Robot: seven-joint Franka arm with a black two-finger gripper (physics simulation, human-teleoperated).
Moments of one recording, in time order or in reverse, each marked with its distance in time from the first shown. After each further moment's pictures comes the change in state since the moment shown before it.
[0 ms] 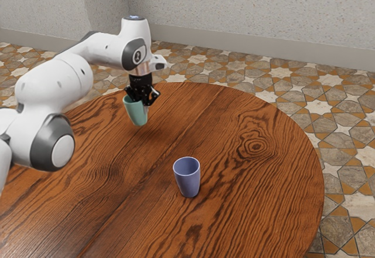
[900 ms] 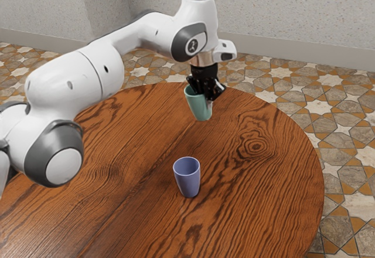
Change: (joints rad) arm -0.316 -0.150 -0.049 -0.038 0.021 -0.015 -0.043
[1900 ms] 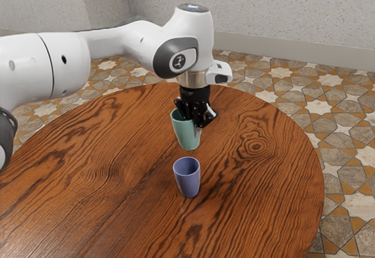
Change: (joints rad) arm -0.134 -0.428 0.007 -0.633 0.026 0.081 -0.116
